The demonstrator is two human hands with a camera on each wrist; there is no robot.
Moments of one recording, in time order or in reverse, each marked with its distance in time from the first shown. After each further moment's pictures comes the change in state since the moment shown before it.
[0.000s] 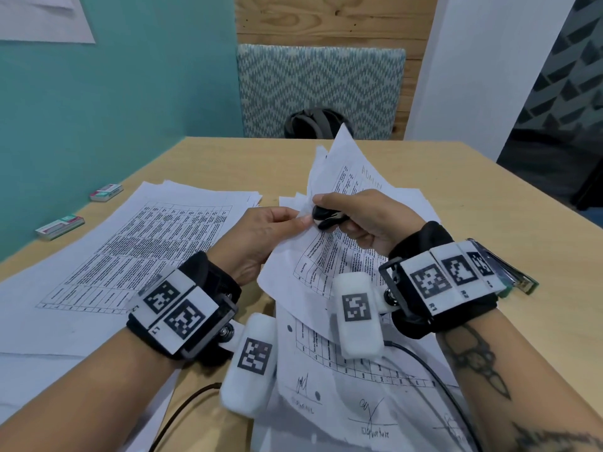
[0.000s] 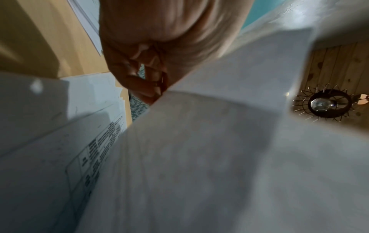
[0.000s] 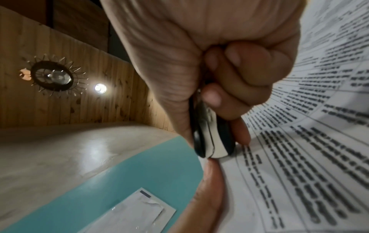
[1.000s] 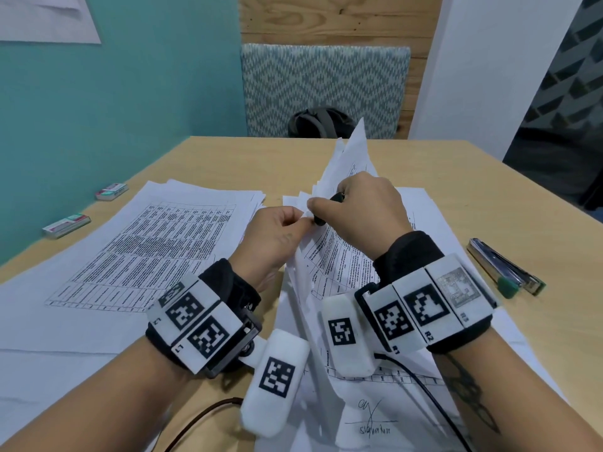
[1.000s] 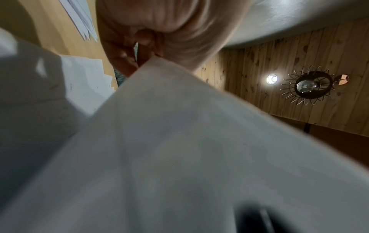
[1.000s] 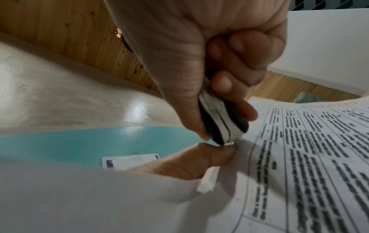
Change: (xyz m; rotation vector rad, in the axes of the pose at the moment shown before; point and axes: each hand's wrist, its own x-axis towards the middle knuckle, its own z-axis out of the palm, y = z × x) left_hand -0.001 -0.004 0.017 0.191 0.207 0.045; right_hand -0.014 -0.006 0.017 -0.590 0.375 -0.290
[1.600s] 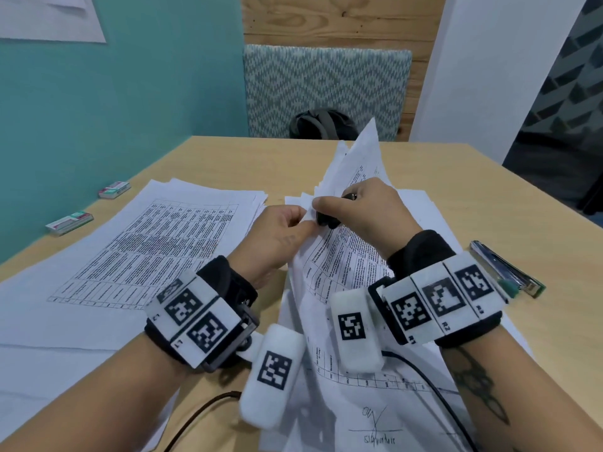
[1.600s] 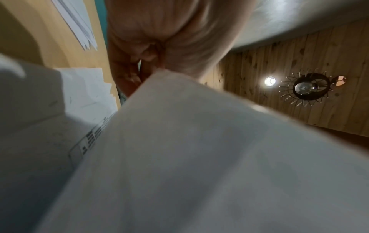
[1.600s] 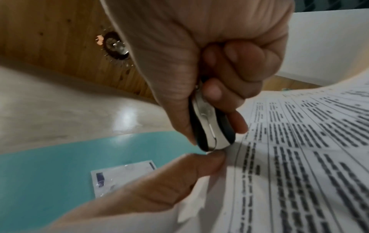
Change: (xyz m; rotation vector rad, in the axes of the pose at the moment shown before) left_hand -0.001 0.001 -0.004 0.007 -0.120 0.018; right_hand 0.004 0.009 -0.001 0.278 -0.096 0.026
